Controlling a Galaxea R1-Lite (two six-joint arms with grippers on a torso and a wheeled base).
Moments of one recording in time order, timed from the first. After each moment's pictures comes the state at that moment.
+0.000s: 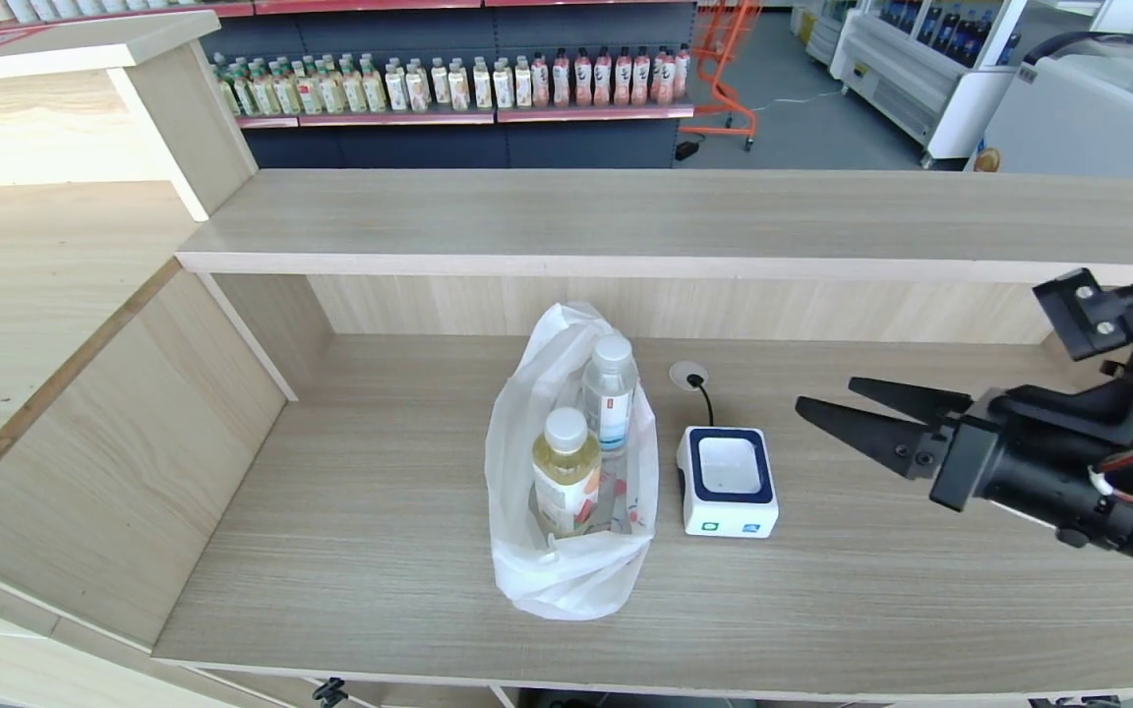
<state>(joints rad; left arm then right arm) 0.00 0.00 0.00 0.05 0.13 0.01 0.34 1.38 -0.47 -0.86 0.38 0.18</state>
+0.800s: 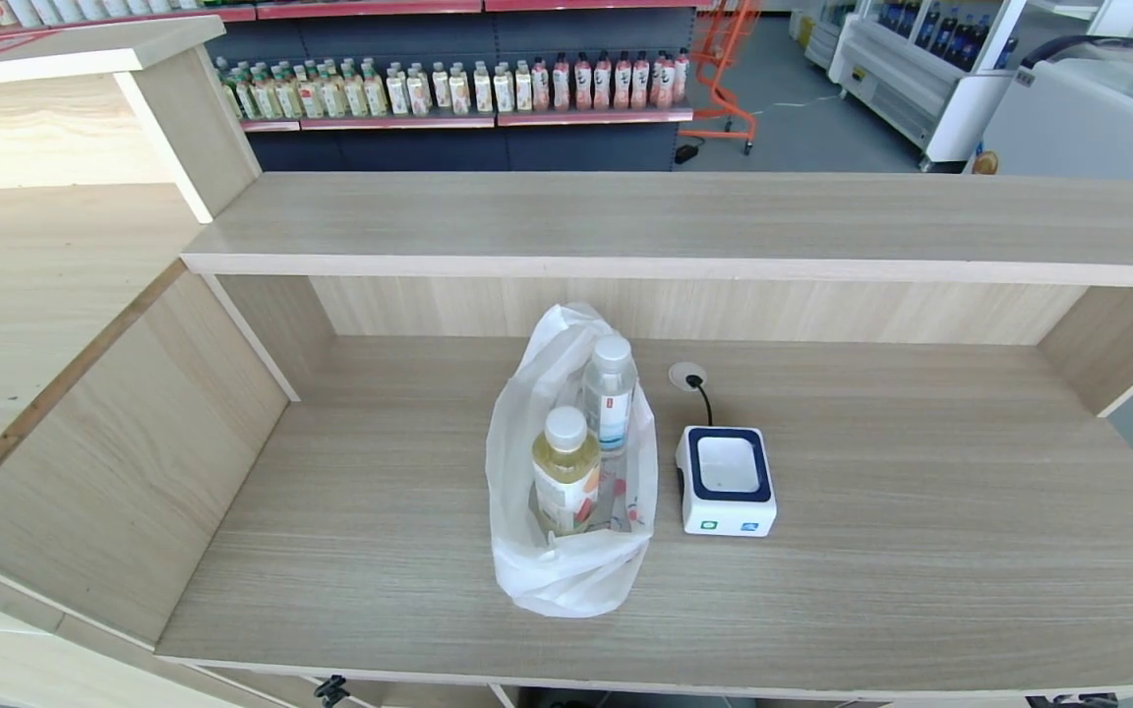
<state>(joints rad) 0.00 0.00 0.00 0.05 0.13 0.01 0.03 0.11 -0.01 -0.04 -0.07 0.01</state>
